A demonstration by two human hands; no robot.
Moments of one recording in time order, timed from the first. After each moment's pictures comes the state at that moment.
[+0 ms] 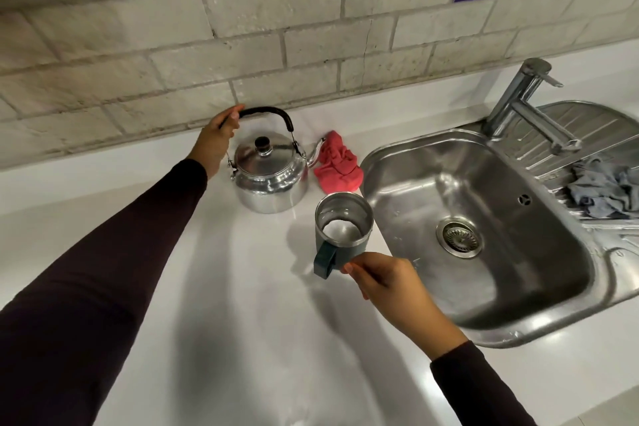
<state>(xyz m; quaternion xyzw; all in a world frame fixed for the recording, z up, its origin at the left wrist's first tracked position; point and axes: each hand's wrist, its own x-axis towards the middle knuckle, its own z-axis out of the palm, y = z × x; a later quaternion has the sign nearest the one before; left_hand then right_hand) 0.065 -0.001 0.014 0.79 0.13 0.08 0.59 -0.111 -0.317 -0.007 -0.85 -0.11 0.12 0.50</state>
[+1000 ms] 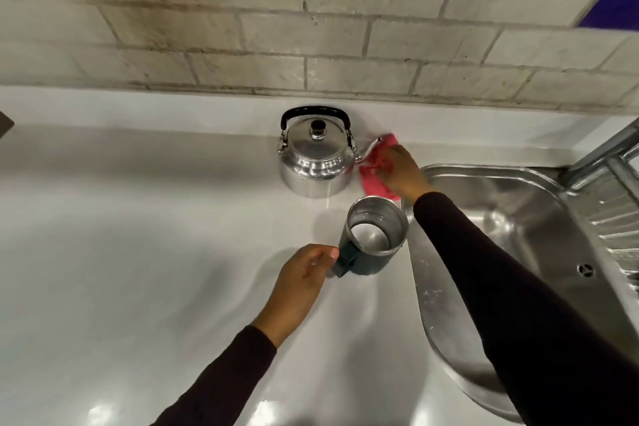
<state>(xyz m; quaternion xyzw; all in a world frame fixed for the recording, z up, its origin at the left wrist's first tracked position) -0.142 -0.160 -0.041 0.72 0.22 0.04 0.66 0.116 -0.258 -0.036 -0.93 -0.23 0.13 0.25</state>
